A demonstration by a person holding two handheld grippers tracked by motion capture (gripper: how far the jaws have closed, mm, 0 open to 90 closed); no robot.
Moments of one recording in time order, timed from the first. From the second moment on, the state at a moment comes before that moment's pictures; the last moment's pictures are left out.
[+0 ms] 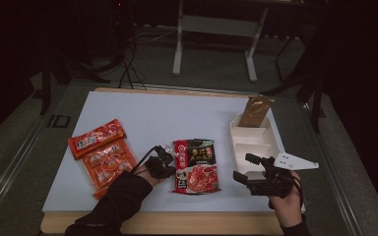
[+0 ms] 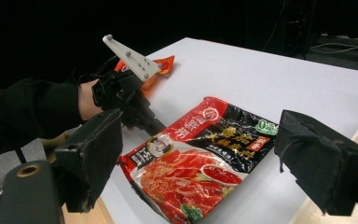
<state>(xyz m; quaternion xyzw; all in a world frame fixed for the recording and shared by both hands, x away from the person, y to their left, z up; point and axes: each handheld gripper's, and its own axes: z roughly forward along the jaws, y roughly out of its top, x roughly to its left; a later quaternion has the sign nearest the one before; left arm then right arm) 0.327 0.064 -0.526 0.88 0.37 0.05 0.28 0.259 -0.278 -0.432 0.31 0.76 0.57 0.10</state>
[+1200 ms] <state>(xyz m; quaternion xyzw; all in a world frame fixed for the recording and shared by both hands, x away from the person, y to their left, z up) 0.399 0.062 -0.528 0.78 0.51 0.06 0.35 0.263 -0.268 -0.439 0.30 0.77 0.55 0.10</state>
